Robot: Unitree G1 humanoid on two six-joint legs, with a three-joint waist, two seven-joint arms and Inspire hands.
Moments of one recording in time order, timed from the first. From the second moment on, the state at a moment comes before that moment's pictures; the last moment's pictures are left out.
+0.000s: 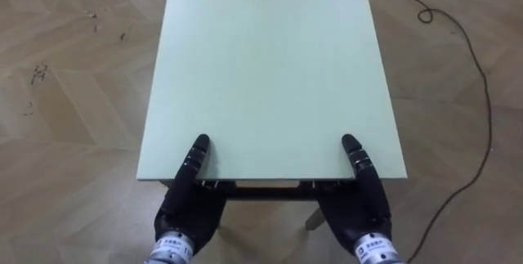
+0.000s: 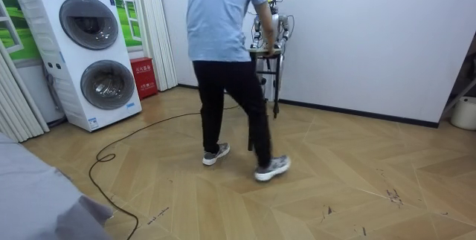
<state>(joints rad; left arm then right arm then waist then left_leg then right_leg) 0.34 0.16 -0.29 -0.03 -1.36 -0.07 0.07 0.31 -0.20 0.33 0.03 1.56 -0.11 0.03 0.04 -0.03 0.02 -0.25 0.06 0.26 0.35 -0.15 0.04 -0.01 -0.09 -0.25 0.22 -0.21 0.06</state>
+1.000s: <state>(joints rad) 0.39 0.19 -0.35 -0.03 -1.45 -0.12 0.08 0.30 -0.22 0.32 0.02 1.49 -0.10 0.00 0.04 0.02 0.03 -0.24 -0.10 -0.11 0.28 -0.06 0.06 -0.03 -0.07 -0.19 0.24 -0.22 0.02</state>
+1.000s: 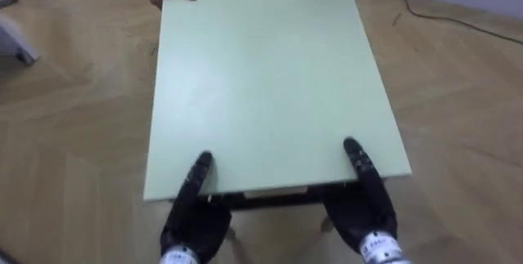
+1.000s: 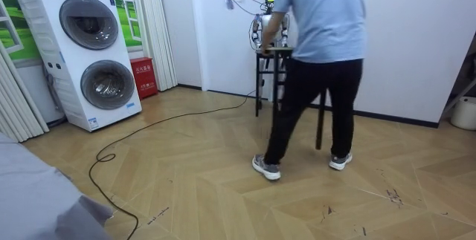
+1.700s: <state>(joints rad) 0.35 0.18 -0.35 -0.05 -1.44 -0.10 0.08 0.29 -0.21 0.30 -0.01 1.51 -0.11 0.00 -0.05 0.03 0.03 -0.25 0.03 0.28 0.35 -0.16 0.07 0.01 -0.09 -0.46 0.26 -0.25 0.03</state>
